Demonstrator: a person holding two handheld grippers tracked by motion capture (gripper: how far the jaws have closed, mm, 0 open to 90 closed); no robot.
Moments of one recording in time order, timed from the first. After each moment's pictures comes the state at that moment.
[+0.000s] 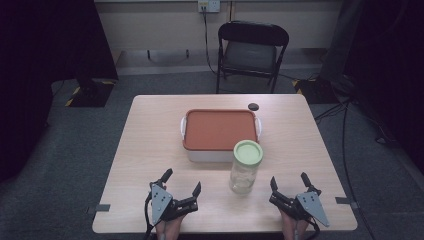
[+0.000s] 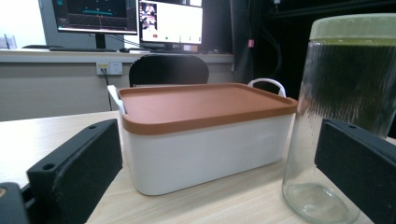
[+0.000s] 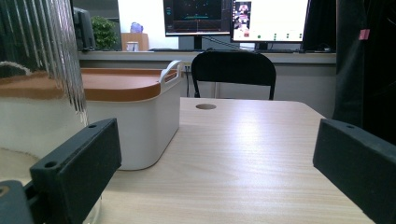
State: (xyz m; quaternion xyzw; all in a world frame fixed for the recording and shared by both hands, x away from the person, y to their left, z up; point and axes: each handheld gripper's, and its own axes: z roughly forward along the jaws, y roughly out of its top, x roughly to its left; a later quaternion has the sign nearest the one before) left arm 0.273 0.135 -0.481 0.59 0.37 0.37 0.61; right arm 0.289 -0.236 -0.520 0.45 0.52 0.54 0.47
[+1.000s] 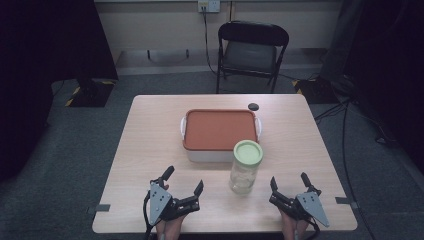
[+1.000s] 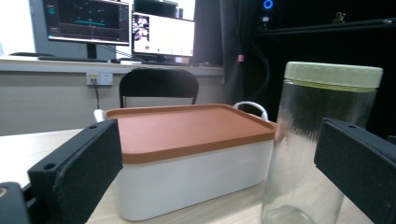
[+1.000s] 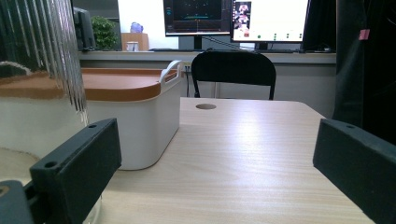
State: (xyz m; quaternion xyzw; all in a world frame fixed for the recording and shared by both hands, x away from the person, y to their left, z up) left arm 0.267 0.128 -0.457 0.58 0.36 0.36 0.64; right arm 0.289 -0.236 -0.520 0.45 0.52 0.54 0.47
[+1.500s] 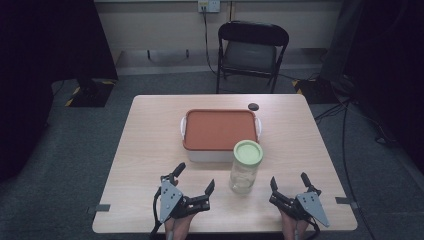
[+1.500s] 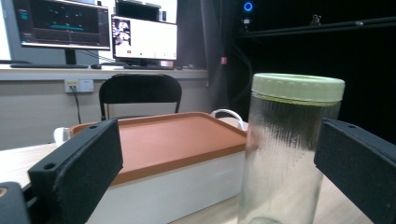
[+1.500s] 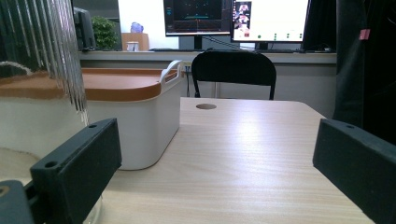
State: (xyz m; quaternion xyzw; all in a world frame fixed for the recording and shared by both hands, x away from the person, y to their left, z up) left arm 0.271 0.105 -0.445 0.59 0.33 0.34 0.65; right arm 0.289 -0.236 -0.520 0.45 0.52 0.54 0.47
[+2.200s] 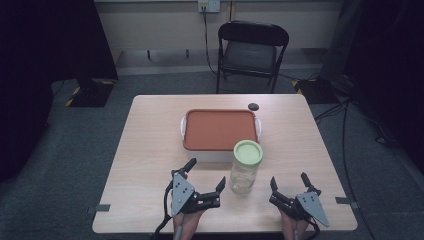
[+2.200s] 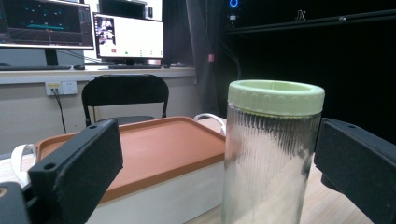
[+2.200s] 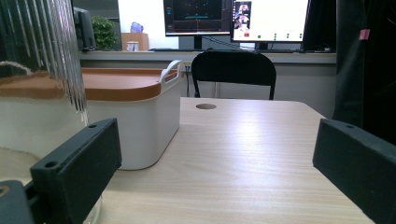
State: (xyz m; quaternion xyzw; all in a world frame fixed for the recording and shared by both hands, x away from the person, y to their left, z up) left arm 0.278 0.084 -0.431 0.61 0.31 0.33 0.65; right arm 0.289 -0.236 -0.520 0.45 0.52 0.54 0.47
